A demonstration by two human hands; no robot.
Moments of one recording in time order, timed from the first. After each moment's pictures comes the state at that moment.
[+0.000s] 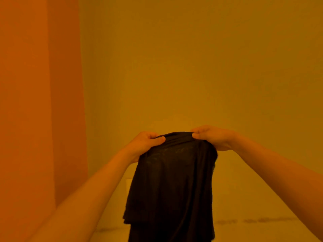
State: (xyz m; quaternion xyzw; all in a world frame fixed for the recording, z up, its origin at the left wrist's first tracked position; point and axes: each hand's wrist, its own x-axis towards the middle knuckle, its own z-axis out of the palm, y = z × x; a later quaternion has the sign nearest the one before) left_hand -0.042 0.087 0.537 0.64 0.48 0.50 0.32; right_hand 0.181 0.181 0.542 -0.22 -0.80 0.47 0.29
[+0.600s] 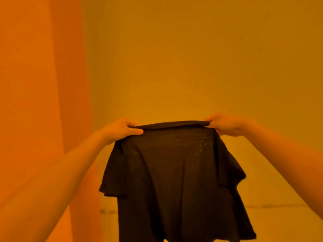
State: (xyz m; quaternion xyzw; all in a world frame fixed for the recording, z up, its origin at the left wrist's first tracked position) left_hand -0.112 0.066 0.555 0.69 0.63 0.34 0.08; right_hand 0.203 0.181 0.544 -0.33 -0.83 0.35 0.28
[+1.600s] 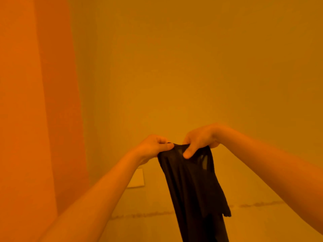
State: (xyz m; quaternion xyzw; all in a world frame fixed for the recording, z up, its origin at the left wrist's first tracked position) left_hand -0.028 0.112 0.497 0.72 0.48 0.43 0.26; right_hand 0.159 0.157 0.534 -0.35 -0.86 0.37 0.01
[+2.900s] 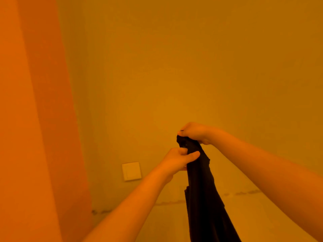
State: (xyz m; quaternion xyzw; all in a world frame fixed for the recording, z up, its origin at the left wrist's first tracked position) left_hand 0.049 0.104 0.441 0.67 0.50 0.42 0.36; right_hand 0.153 0.173 0.504 -0.44 -0.78 0.32 0.30
